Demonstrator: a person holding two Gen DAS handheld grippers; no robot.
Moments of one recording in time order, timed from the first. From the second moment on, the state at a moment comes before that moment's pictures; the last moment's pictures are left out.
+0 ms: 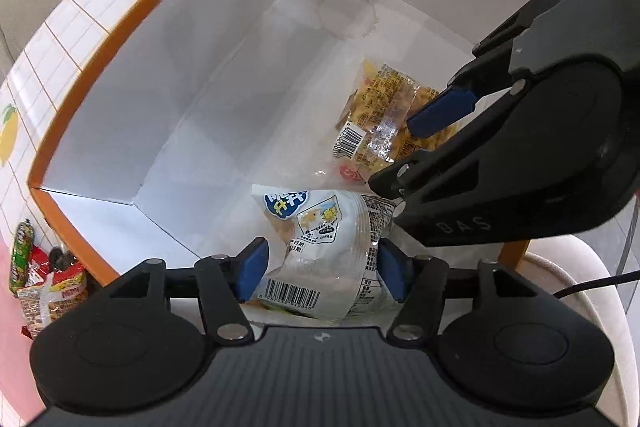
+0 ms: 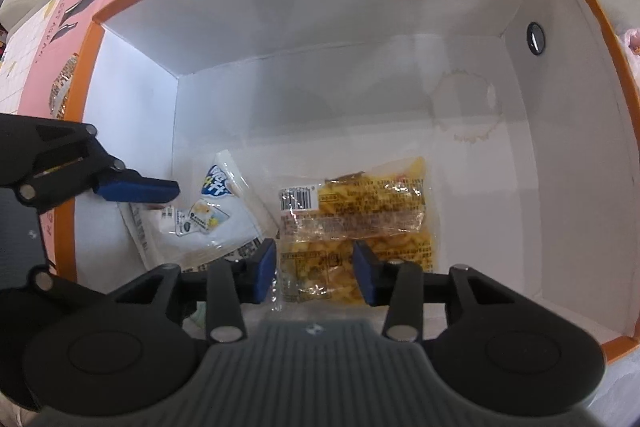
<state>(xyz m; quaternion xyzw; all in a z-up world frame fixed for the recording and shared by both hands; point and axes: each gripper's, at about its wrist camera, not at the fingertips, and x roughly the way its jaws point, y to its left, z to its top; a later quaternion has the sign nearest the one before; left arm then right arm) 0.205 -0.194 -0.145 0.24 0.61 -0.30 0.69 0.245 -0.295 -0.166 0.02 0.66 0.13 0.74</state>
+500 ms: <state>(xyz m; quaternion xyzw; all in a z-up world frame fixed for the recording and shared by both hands) 0.192 -0.165 -0.086 0.19 0.57 -0.29 0.74 0.228 -0.309 -0.116 0.06 0.61 0.09 0.79</state>
